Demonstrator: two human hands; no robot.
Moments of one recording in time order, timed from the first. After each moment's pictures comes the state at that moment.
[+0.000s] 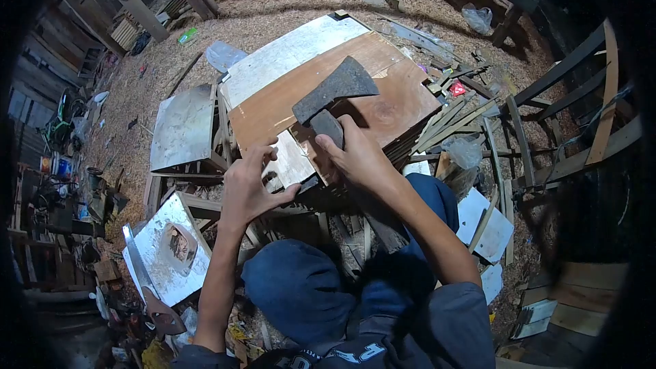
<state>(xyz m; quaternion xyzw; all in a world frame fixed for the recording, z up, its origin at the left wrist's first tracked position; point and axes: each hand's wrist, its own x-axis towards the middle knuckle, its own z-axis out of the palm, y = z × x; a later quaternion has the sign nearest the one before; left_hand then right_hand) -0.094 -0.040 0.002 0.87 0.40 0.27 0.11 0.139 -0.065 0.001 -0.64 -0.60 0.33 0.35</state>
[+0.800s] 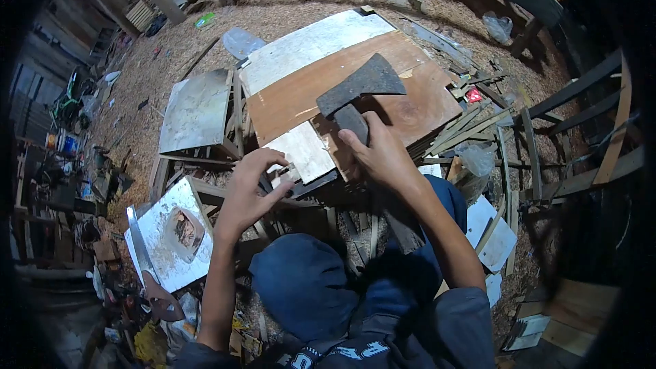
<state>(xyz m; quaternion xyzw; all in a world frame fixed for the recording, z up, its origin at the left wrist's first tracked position) -0.128 -0.054 0.008 0.85 0.39 0.28 0.23 0.134 -0.068 0.022 -0.64 -0.54 0.42 0.34</state>
